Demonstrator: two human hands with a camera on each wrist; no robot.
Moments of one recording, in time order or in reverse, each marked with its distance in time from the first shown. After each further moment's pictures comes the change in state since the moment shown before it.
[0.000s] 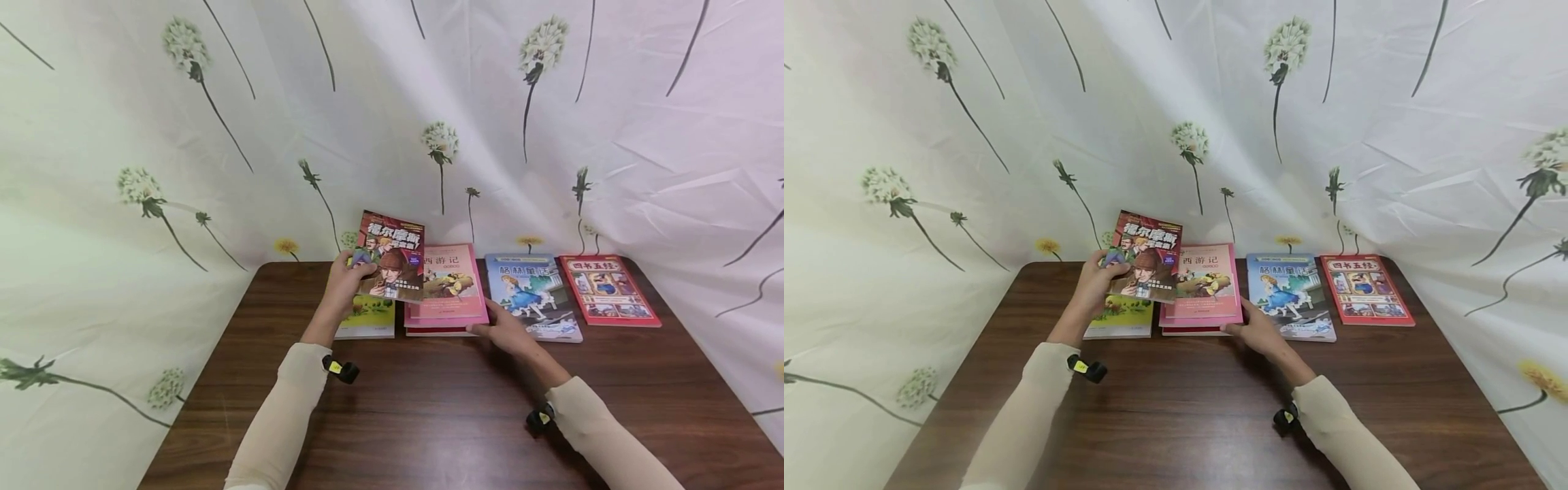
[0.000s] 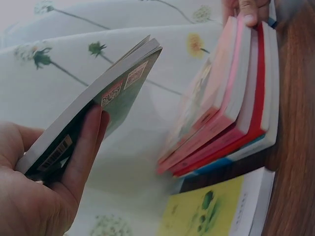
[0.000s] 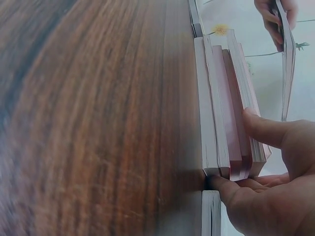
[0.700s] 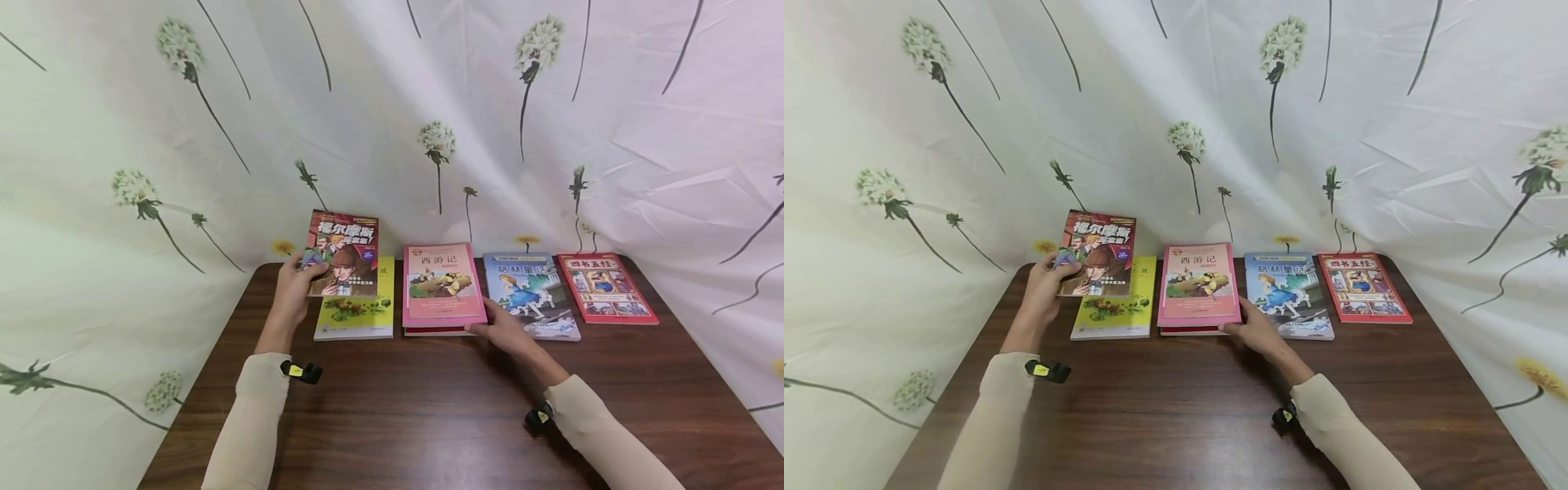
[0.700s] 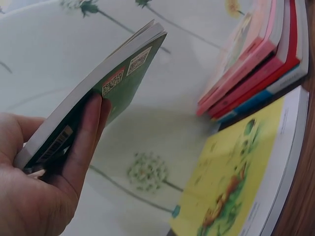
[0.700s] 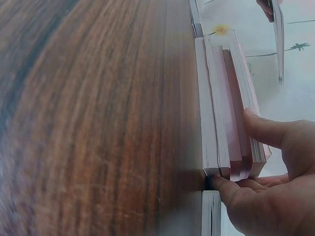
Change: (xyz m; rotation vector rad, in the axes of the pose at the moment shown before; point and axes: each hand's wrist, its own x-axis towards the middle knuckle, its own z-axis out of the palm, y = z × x) left_hand -0.006 0.003 -0.078 -0.069 0.079 -0.003; right_hand -0.001 0.000 0.000 0.003 0.012 0.014
